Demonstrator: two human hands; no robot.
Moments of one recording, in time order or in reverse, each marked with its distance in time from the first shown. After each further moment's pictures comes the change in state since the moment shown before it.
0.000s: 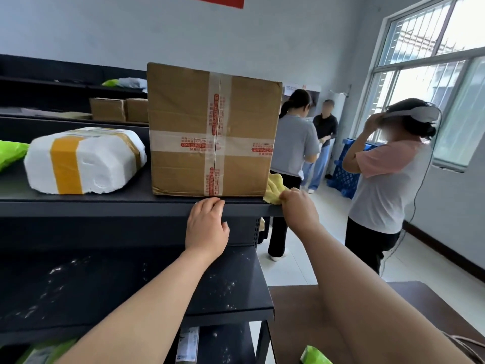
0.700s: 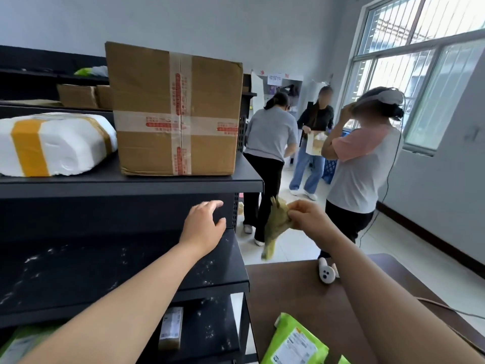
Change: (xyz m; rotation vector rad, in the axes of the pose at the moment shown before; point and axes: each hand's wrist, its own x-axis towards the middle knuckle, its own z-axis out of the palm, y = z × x) left_hand -0.047 0.052 0.007 -0.355 -0.169 -0.041; right_hand -0.093 0.089 -0.026 0.979 -0.232 0.324
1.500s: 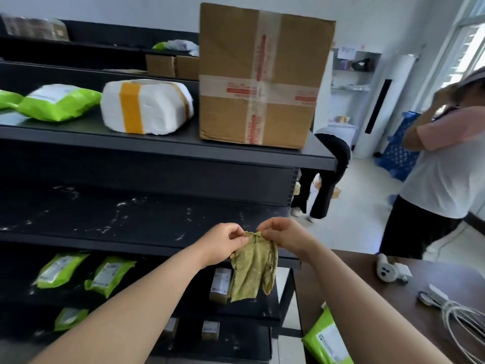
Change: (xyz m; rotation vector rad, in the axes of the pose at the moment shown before) left_hand -0.102 -0.070 -0.044 -0.244 -0.392 -0.330; right_hand -0.039 0.034 0.160 -0.002 -0.554 0.072
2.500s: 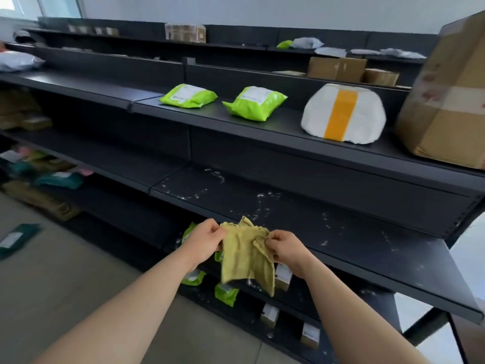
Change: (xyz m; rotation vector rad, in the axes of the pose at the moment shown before) left_hand -0.216 -0.228 -0.283 -0.316 0.503 -0.414; right_hand 0.073 -0.107 0.399 0.017 -0.242 0.091
